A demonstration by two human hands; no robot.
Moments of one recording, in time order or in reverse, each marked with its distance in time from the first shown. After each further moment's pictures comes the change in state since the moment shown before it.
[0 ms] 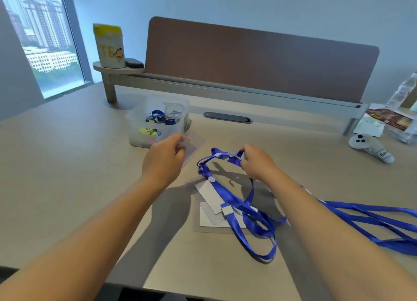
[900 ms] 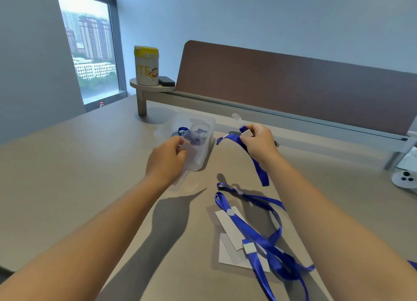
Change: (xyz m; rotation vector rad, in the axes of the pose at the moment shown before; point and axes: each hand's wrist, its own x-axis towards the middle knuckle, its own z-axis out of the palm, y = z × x) left_hand 0.040 -0.018 -0.032 -0.040 0.057 -0.173; right_hand 0.054 -0.075 -0.036 0.642 0.213 -0.084
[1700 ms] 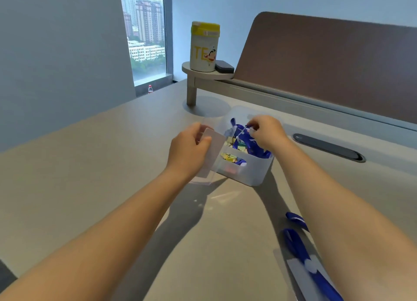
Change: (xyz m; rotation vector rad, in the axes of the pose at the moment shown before) left_hand 0.076 -0.073 -0.018 -0.162 0.139 -0.096; right_hand 0.108 -0.030 0.141 -0.505 -0.270 -0.221
